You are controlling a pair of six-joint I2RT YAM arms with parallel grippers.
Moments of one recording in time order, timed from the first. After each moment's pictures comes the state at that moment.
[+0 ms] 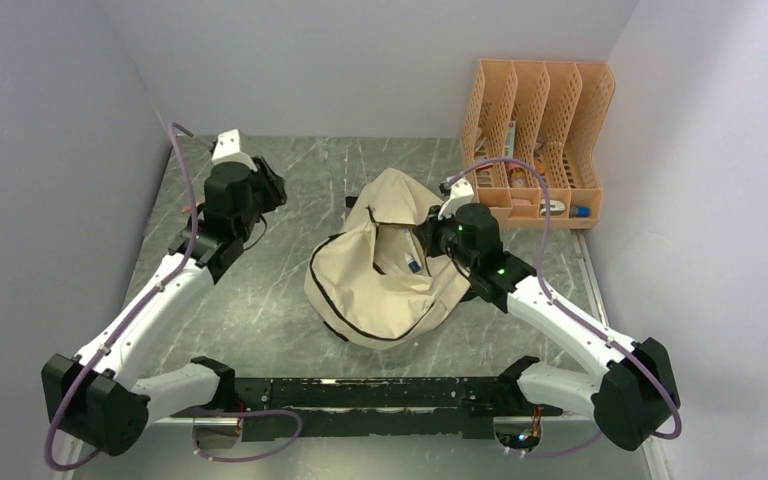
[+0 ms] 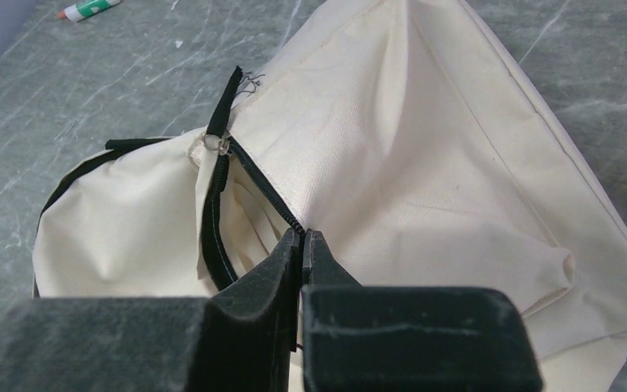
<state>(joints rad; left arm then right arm) -0.45 1.10 0.97 -0.14 -0.31 -0.48 0.58 1.11 0.74 0.02 0.04 0.27</state>
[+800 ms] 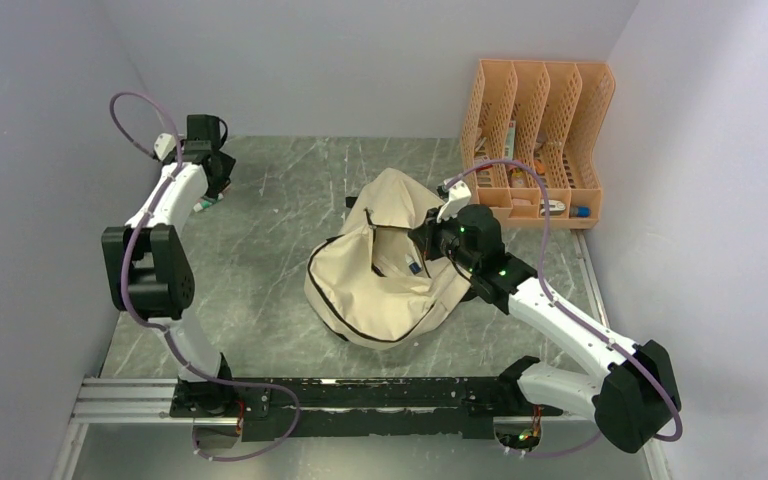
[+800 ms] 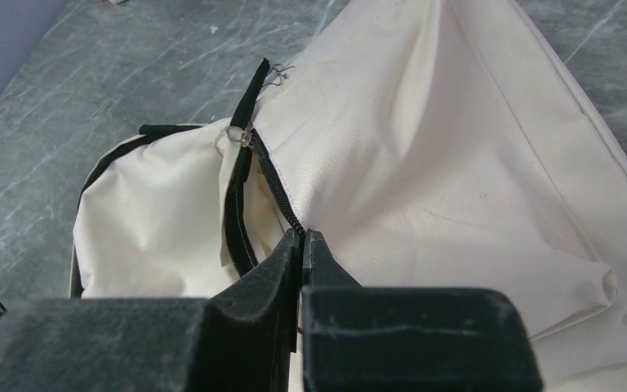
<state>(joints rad) 0.02 1.78 1.48 -0.55 -0.42 -1.06 0.58 1.10 0.73 0.03 -0.06 0.27</state>
